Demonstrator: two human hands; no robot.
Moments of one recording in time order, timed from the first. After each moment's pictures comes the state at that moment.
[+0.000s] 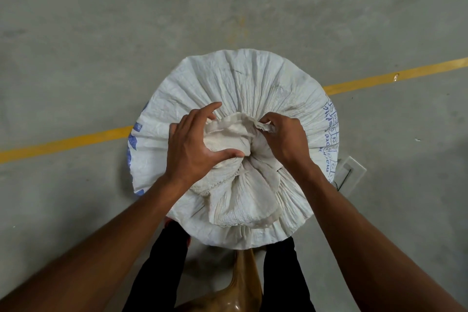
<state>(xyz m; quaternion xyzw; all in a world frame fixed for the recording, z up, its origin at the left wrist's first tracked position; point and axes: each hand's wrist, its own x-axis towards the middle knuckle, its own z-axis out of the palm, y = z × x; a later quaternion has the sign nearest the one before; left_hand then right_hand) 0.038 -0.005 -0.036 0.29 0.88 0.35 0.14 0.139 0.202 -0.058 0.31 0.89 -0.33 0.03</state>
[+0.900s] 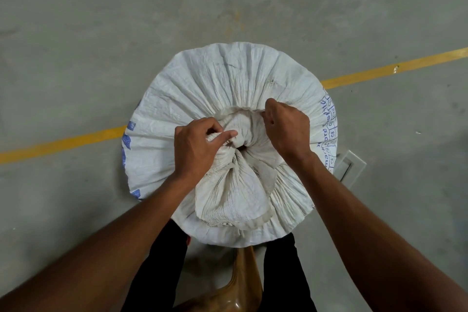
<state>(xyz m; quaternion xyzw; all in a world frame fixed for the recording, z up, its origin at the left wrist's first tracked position) 0.047 0.011 -0.071 0.21 0.87 0.40 0.18 0.133 0.210 -0.060 0.25 0.95 -0.18 -0.07</state>
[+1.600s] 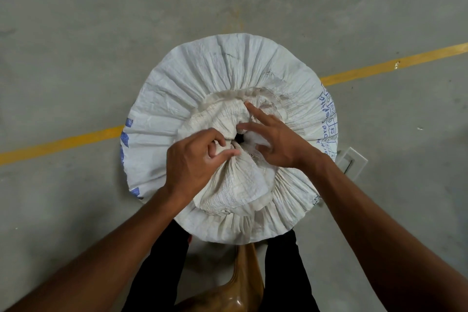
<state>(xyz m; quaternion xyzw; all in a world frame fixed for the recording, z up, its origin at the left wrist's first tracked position) 0.069 -0.009 -0.042 0.33 0.87 0.36 0.11 0.161 0.222 -0.081 0.01 0.92 -0.35 0.14</state>
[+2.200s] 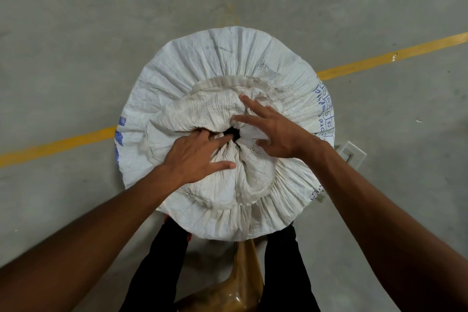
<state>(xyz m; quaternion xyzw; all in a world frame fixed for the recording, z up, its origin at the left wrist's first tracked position) 0.048 -0.007 -0.086 0.49 0.83 0.01 0.27 0.159 0.237 -0.080 -0.02 0.93 -0.34 0.17</state>
